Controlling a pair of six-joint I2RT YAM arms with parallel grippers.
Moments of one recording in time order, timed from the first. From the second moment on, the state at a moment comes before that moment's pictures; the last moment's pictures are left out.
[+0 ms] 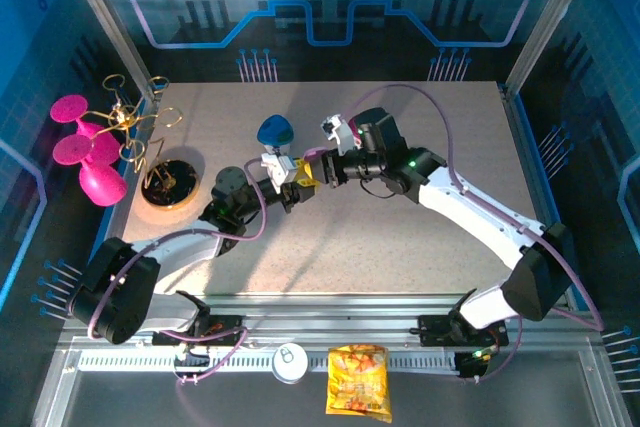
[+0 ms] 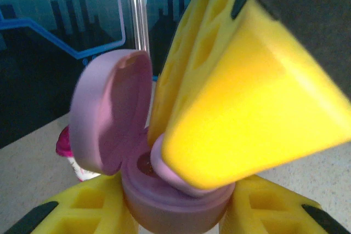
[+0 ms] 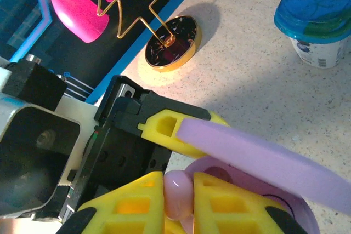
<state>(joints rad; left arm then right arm) -0.45 1.33 0.52 0.82 0.57 0.02 0.69 1.47 1.30 -0.40 -0.43 0.36</state>
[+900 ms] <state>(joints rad) -0.45 1.33 0.52 0.77 0.53 0.02 0.72 1.48 1.33 -0.45 -0.30 0.33</state>
